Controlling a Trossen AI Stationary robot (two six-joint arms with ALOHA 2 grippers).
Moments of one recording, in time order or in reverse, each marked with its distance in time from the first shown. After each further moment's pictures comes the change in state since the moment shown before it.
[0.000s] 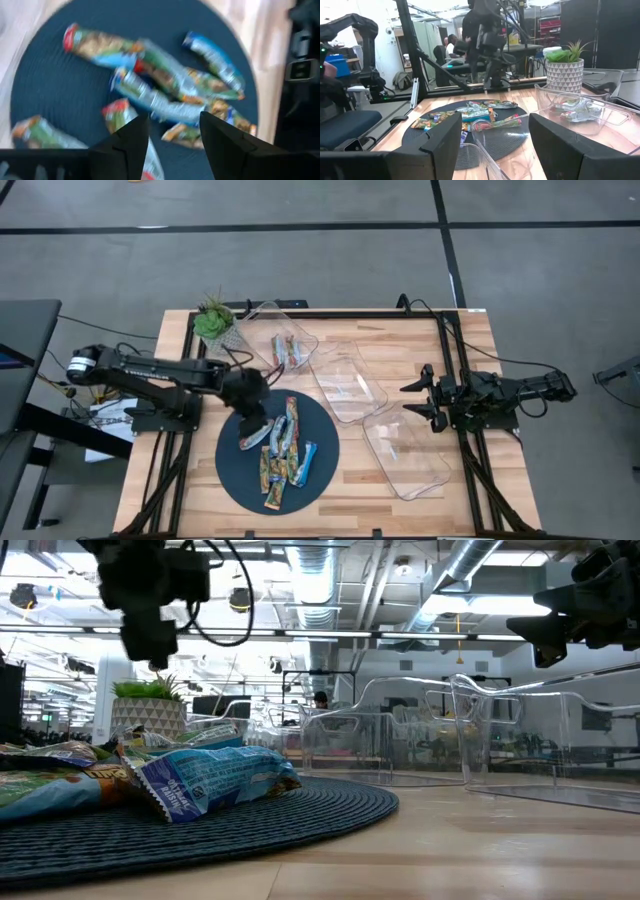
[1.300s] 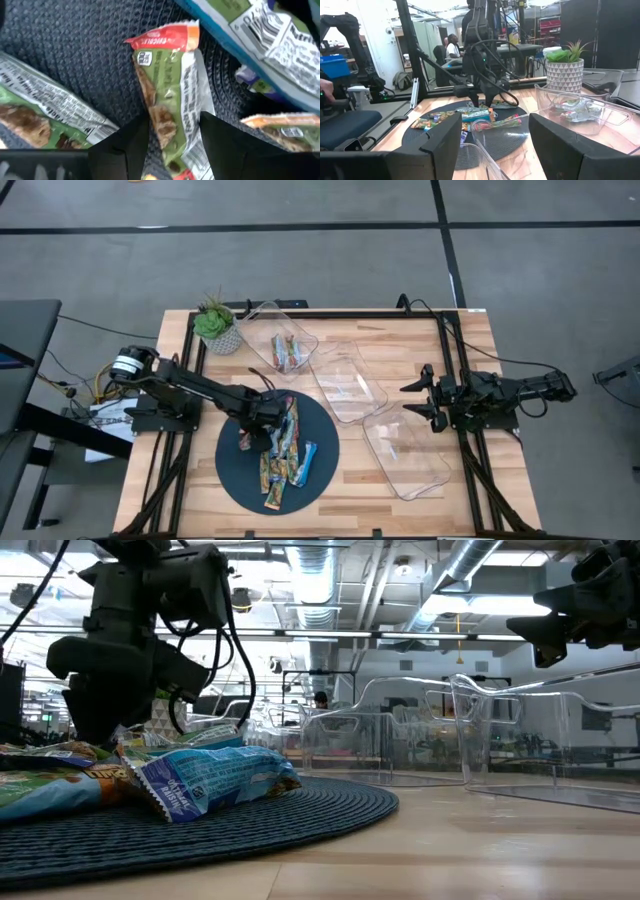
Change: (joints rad) left arm -0.120 0.438 0.000 -0.042 -0.112 -0.151; right arm 0.000 0.000 0.000 0.000 0.000 0.000
